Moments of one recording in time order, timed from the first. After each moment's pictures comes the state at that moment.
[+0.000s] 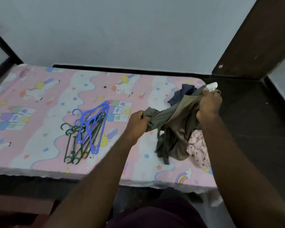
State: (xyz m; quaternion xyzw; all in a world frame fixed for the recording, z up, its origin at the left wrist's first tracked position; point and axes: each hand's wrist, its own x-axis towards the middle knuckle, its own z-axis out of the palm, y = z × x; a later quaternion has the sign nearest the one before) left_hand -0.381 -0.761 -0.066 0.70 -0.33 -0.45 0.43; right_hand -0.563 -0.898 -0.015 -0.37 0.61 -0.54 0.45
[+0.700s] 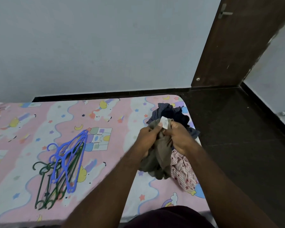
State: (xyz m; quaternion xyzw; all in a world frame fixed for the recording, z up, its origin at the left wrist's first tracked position) left_hand -0.521 -0.887 -0.037 0.65 -0.30 -0.55 0.44; right_hand -0.643 -0.922 -0.031 -0.48 0.45 -0.32 0.69
